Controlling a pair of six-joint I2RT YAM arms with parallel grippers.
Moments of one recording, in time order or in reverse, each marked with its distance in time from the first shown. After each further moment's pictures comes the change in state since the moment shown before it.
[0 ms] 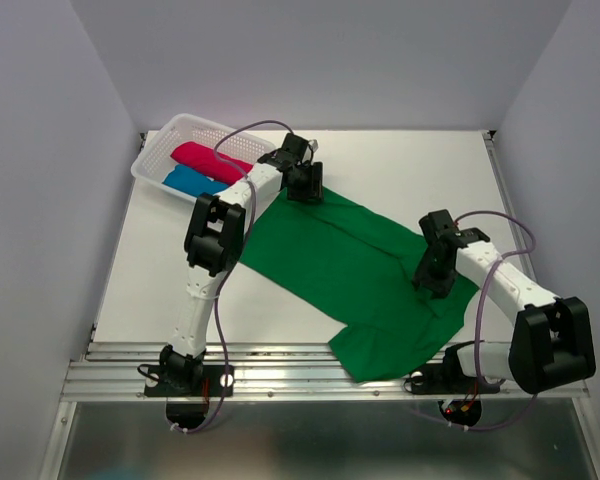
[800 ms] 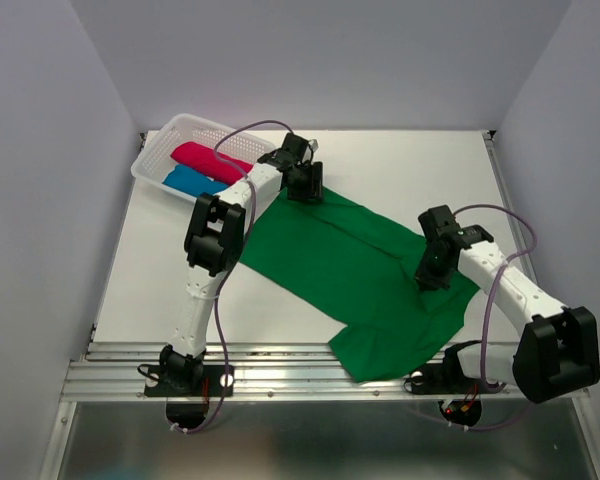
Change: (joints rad) left arm 0.000 0.000 0.000 0.002 0.003 -0.003; right arm 0.032 -0.018 0.030 -0.028 -0.010 -0.014
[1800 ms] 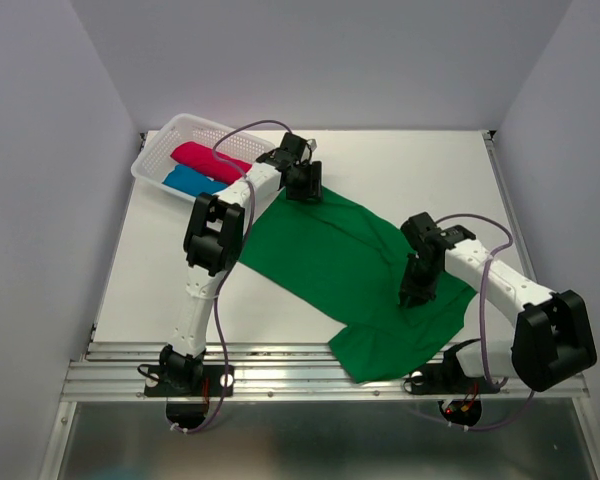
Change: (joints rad) left arm 0.007 0.000 0.000 0.000 0.003 0.000; right arm 0.111 0.039 0.020 -0.069 -0.181 0.022
